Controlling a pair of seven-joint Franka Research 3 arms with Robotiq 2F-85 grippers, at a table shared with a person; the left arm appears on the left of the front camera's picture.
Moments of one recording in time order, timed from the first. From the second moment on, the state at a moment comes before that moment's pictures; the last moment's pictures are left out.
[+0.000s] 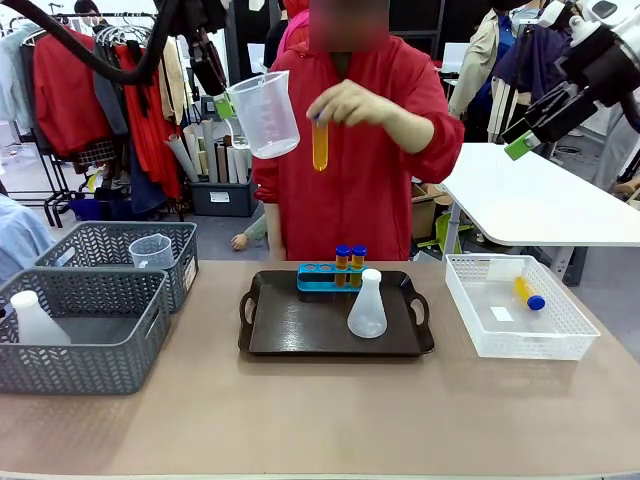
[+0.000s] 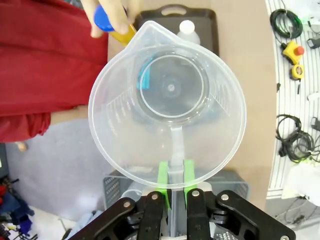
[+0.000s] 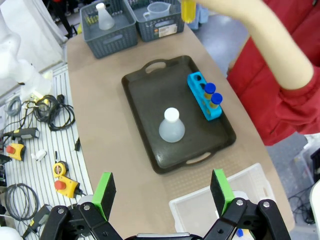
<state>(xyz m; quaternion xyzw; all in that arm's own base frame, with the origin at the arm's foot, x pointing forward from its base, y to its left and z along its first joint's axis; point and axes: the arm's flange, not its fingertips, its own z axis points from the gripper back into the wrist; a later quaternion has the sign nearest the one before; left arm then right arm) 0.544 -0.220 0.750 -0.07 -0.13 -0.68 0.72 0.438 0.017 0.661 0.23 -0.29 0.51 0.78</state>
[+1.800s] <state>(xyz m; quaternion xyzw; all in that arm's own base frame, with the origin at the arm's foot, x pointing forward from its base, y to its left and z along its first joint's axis) 0.535 -0.183 0.734 -0.05 -0.11 -0.66 0.74 0.438 0.017 0.661 0.23 -0.29 0.51 0.78</state>
